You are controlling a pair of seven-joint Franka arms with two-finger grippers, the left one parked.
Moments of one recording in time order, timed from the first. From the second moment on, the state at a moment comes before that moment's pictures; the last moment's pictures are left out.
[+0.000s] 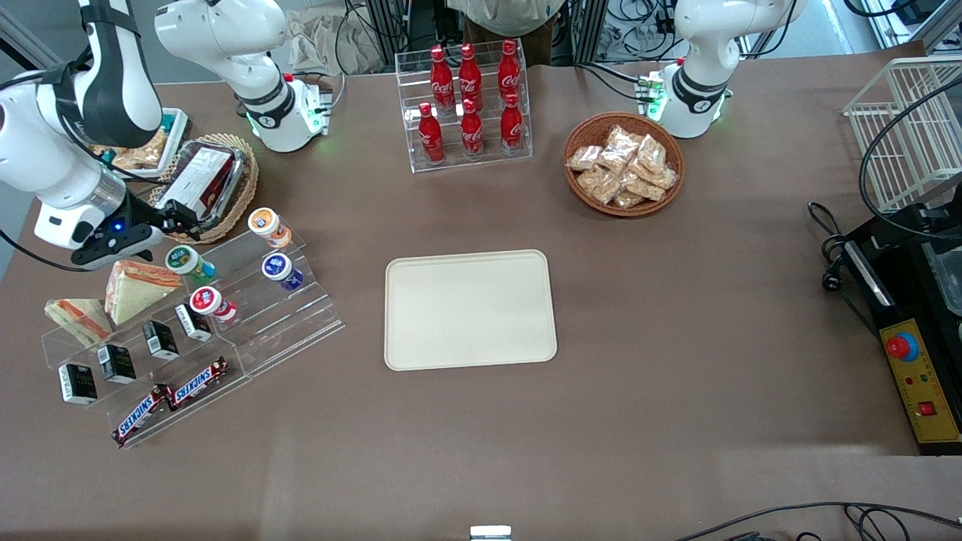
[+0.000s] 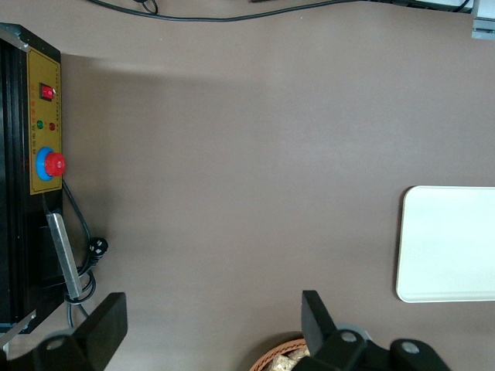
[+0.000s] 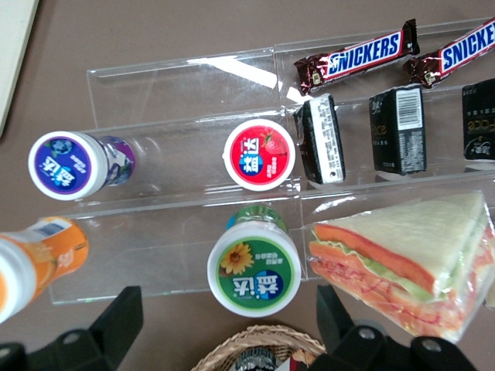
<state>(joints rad) 0.07 -0.25 -0.21 -2.39 -0.01 2.15 -0.51</state>
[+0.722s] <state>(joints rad) 0.07 -0.25 -0.22 -2.49 -0.01 2.29 -0.51</state>
